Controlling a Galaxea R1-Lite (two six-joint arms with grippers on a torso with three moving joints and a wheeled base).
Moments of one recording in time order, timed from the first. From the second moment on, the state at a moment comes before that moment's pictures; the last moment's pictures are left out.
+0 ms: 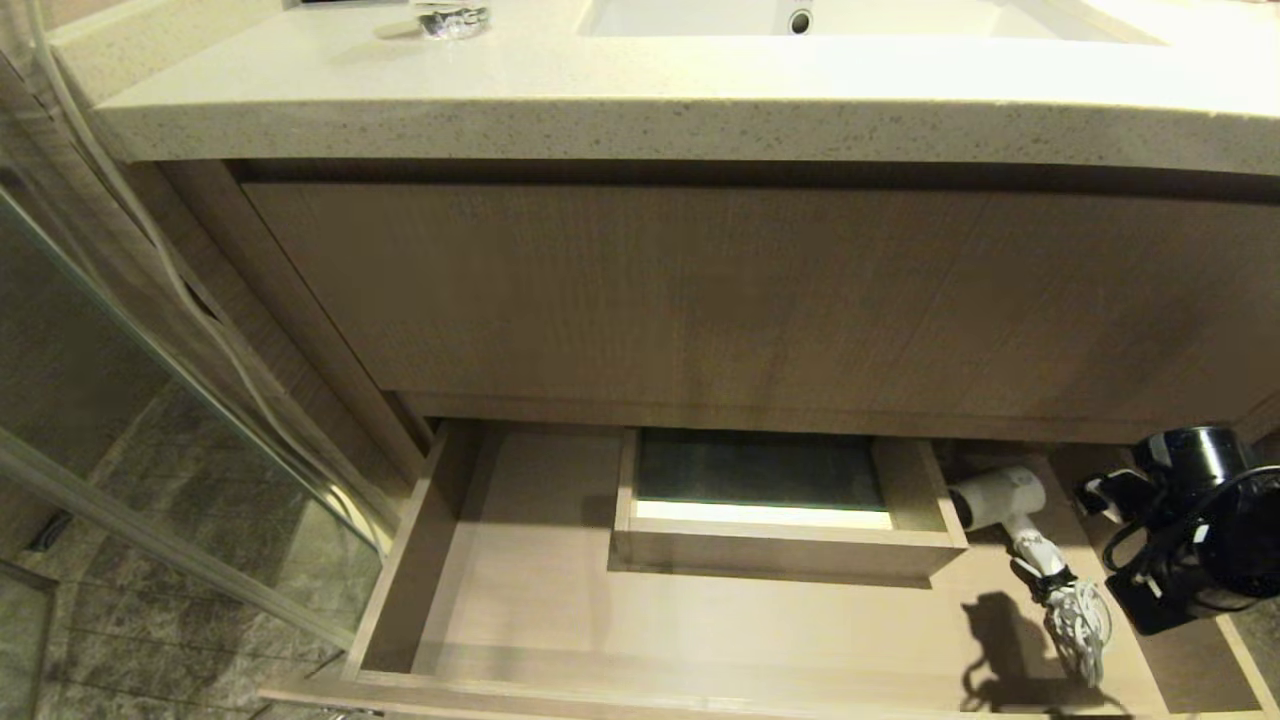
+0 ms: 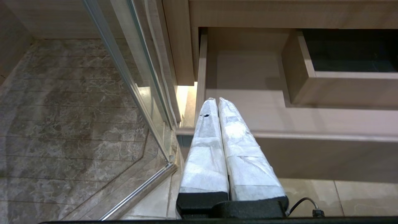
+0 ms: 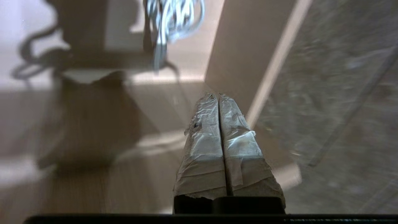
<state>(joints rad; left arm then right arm) 0.00 0.00 0.00 0.00 0.00 0.00 -0.22 1.91 -0.68 -0.24 -0.41 -0.42</state>
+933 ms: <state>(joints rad) 0.00 0.00 0.00 0.00 0.00 0.00 -0.26 2.28 -1.01 -0.23 -0.33 -0.37</state>
